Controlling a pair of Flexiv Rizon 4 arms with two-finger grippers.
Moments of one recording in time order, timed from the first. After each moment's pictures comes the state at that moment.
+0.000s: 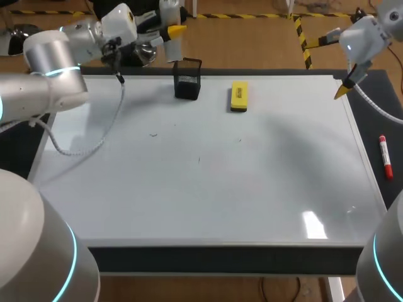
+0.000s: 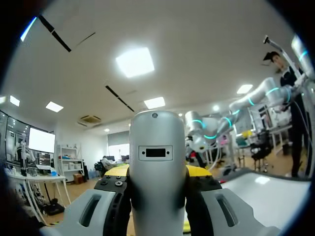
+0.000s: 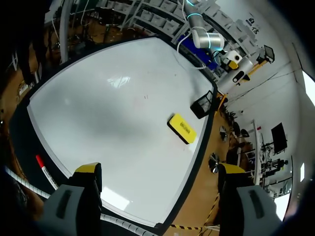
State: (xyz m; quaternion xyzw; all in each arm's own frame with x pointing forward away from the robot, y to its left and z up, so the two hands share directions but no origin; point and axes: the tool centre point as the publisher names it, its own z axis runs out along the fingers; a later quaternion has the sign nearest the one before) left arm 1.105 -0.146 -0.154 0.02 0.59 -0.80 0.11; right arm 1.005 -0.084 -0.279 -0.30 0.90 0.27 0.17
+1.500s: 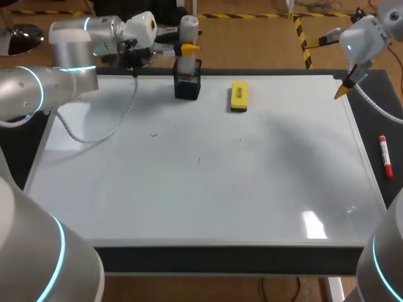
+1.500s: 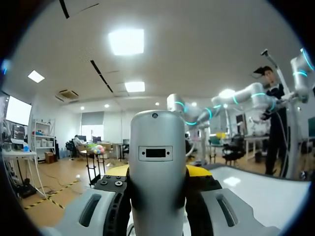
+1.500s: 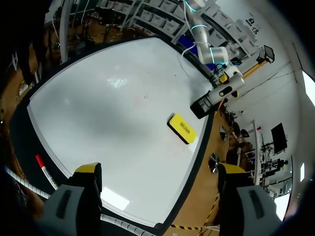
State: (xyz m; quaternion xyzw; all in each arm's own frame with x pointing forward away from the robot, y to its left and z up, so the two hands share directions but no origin) left arm 1.106 -0.188 -0.227 0.06 0.64 -0.77 -0.03; right arm 1.006 -0.085 -0.279 -0.30 0.90 0.27 0.17
